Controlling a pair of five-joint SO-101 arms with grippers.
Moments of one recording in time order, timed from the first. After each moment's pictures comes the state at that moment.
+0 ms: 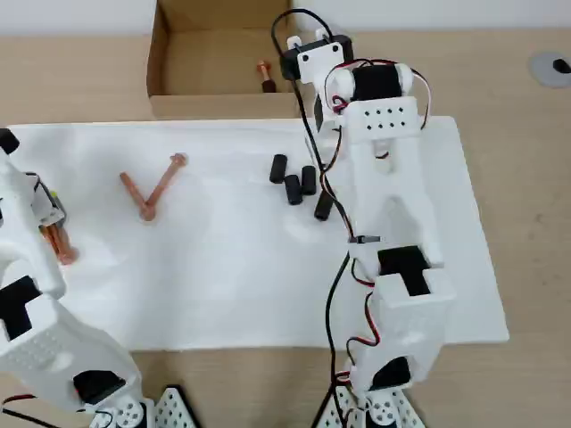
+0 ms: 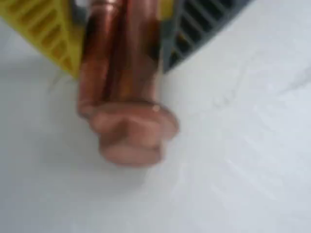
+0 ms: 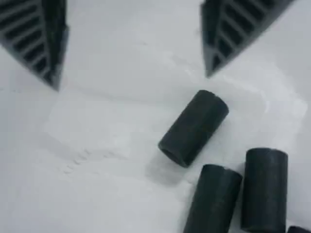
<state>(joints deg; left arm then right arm) -36.9 13.8 13.2 59.0 -10.9 -13.4 20.6 -33.0 101.7 -0.2</state>
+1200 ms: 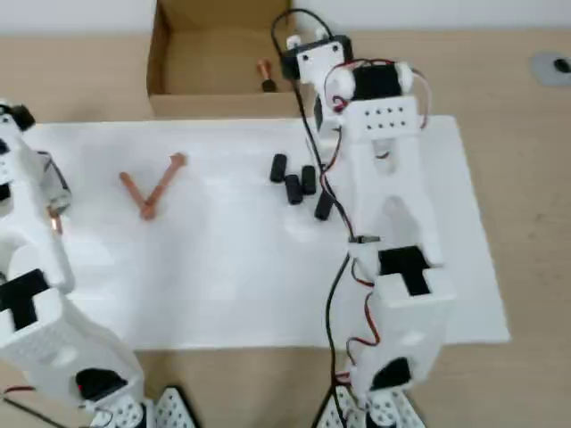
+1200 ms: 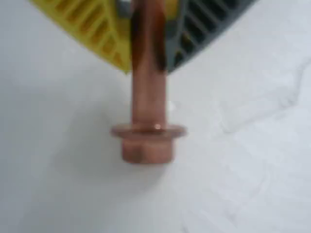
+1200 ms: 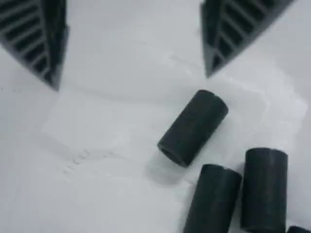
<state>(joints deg) -31.8 14.2 4.6 67.1 -10.6 -13.4 20.6 -33.0 101.7 -0.2</state>
